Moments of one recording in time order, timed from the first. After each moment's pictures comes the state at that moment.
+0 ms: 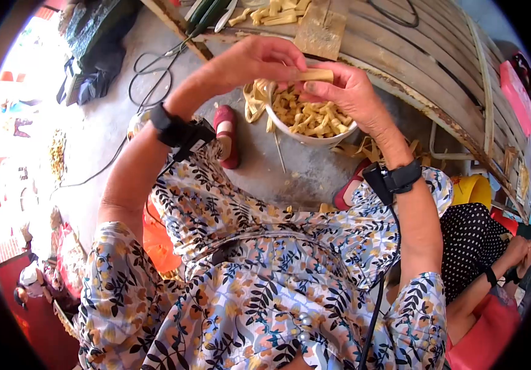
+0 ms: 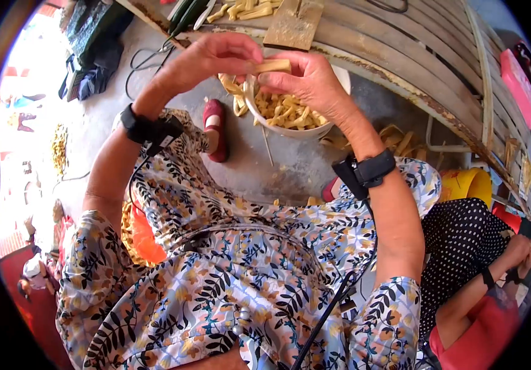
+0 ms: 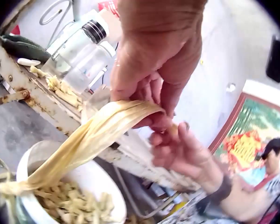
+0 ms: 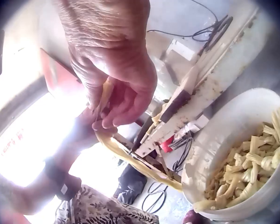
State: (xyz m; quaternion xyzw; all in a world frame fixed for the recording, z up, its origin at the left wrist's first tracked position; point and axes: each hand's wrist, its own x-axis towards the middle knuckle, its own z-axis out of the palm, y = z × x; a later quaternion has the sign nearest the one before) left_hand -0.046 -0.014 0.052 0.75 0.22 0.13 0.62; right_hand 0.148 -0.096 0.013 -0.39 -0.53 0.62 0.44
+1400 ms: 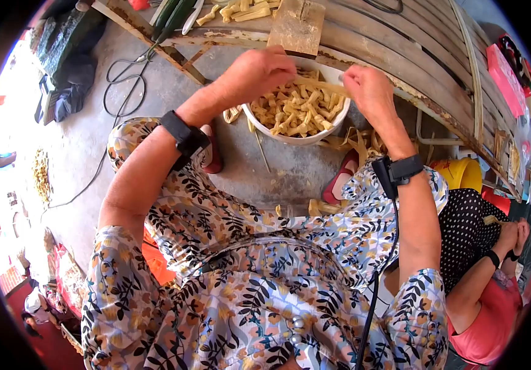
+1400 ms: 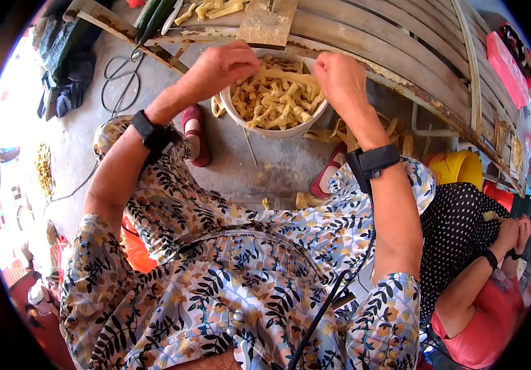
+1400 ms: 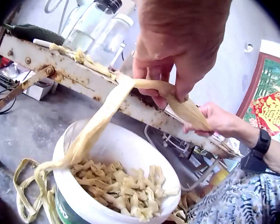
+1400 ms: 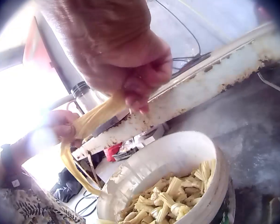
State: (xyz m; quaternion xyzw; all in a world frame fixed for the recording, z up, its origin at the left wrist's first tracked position) left_hand -0.015 -0.006 -0.008 0.91 0.20 0.19 0.31; right_hand 0.210 -0.100 -0.017 -0.72 -0.65 0.12 0.21
